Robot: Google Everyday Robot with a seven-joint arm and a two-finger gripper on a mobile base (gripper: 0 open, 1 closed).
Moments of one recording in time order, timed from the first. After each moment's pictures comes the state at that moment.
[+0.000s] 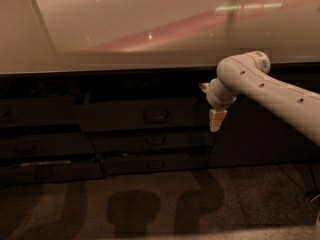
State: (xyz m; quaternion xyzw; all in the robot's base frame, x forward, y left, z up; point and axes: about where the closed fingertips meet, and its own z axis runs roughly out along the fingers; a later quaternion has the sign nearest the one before) arm 0.693 -0.195 0.674 -0.75 0.62 -0.12 0.19
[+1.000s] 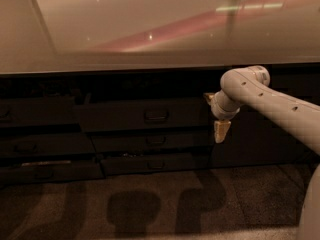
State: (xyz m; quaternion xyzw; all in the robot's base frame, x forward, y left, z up) arm 0.685 -0.226 0.613 -0.75 0.64 -0.08 0.16
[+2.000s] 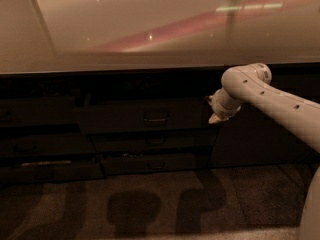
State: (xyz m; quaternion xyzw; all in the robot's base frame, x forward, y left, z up) arm 0.685 -0.226 0.616 -0.75 0.64 -0.08 0.16
